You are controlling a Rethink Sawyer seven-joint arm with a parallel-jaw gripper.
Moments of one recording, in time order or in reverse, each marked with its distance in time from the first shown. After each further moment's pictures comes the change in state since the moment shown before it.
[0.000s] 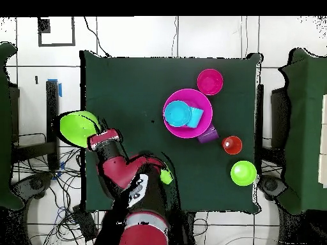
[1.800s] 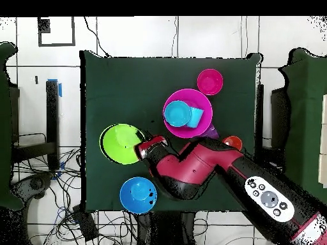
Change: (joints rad) arm -1.058 -0.077 1.189 0.313 -0.581 0.813 0.134
